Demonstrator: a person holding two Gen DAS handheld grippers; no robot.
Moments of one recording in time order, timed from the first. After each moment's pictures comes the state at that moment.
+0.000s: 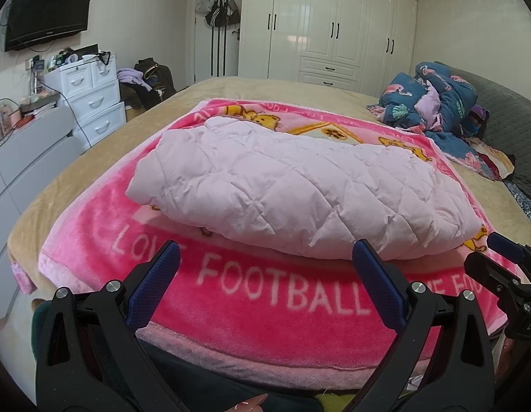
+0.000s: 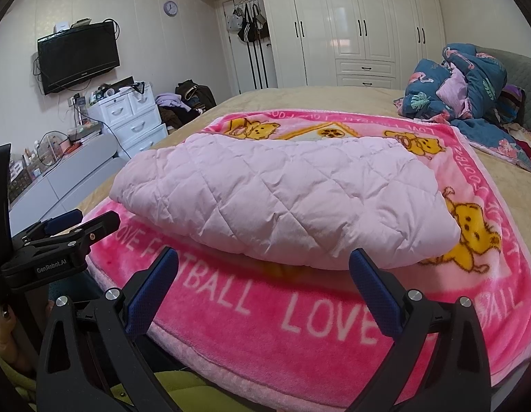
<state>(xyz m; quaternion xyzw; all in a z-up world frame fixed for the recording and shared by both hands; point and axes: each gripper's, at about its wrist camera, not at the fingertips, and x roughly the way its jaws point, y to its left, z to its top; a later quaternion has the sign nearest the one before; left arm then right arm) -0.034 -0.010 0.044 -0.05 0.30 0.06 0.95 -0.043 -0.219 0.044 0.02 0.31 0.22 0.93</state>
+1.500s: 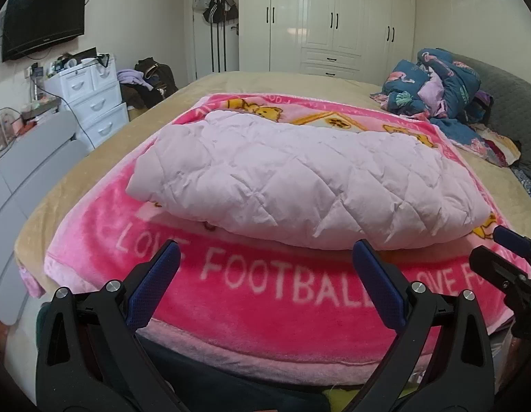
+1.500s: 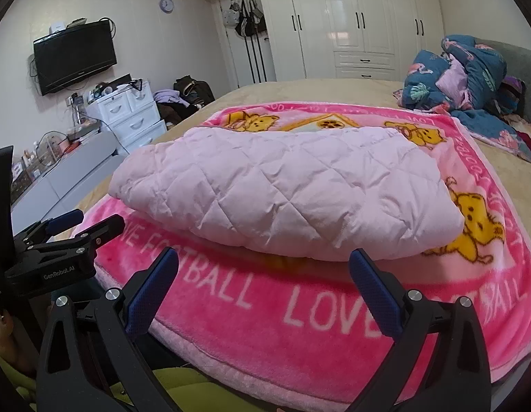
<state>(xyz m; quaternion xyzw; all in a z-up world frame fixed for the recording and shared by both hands) -0.036 0.003 0.040 -0.02 0.32 0.07 0.95 -0.047 -0.219 0.032 0.03 0.32 0.22 0.92</state>
